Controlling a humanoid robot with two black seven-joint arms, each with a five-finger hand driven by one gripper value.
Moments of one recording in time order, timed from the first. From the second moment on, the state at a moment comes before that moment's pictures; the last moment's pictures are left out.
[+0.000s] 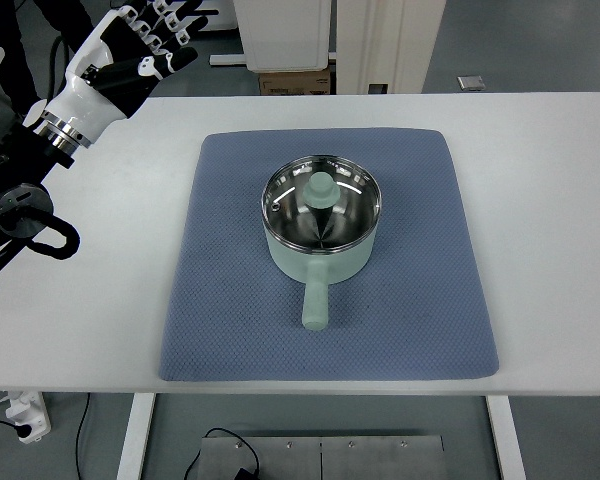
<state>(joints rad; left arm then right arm) -0.92 0.58 -0.55 -1.15 0.22 -0.37 -0.51 -0.03 0.00 0.39 0.16 -0.46 -0.11 -0.09</state>
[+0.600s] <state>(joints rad) -1.07 0.75 -0.47 -1.42 0.46 -0.49 -0.52 -0.03 0.00 0.39 0.16 -0.46 -0.11 -0.09</state>
